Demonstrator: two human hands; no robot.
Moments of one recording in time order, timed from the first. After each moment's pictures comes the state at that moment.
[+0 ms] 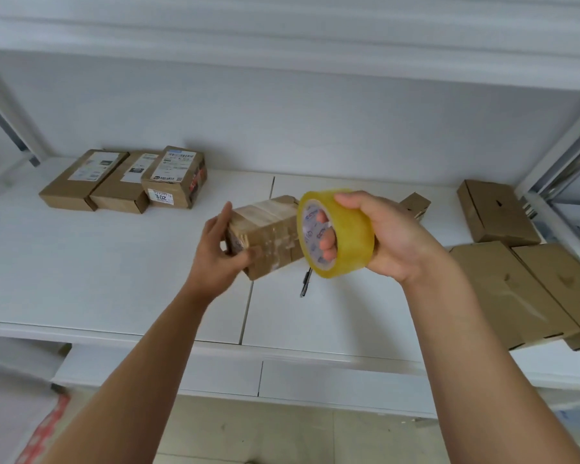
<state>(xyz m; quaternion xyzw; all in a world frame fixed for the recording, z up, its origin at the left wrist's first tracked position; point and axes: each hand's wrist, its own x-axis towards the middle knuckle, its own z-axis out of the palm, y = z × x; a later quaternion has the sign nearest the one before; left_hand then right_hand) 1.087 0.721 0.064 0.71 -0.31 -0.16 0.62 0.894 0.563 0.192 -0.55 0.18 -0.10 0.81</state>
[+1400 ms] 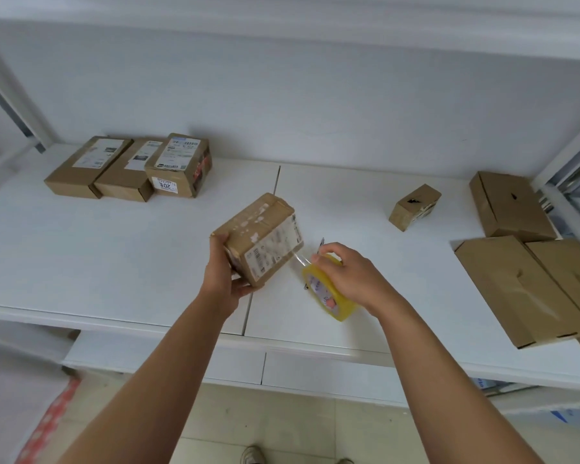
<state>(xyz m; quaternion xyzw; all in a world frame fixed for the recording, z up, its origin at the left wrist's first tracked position) 1.072 0.718 0.033 0.58 0.06 -0.39 0.71 0.901 0.567 0.077 -0.79 0.36 -0.03 0.49</state>
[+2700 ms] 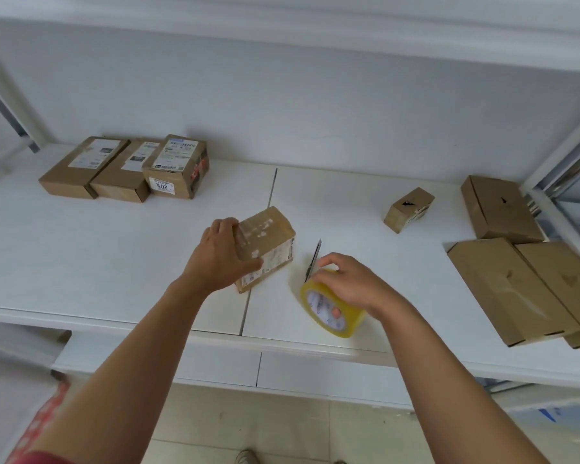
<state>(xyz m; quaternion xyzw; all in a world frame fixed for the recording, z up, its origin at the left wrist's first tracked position) 1.110 0.720 0.044 0.87 -0.39 -0.08 0.29 0.895 0.565 0.072 -0.81 0.37 0.04 0.45</state>
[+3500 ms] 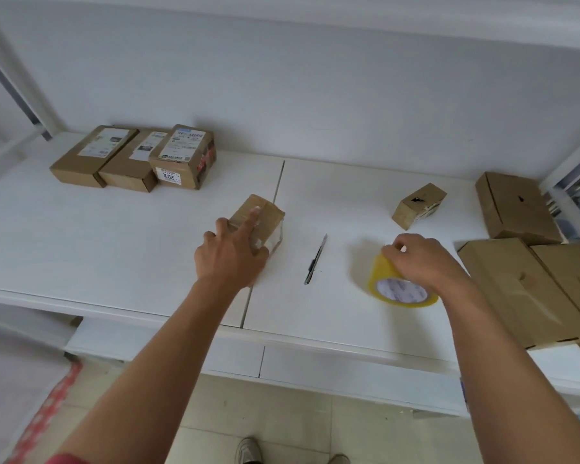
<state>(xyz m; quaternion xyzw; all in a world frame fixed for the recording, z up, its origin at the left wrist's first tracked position) 1.072 0.710 0.058 0.95 -0.31 -0.01 0.10 0.849 0.479 0.085 -0.87 0.44 0.00 0.23</state>
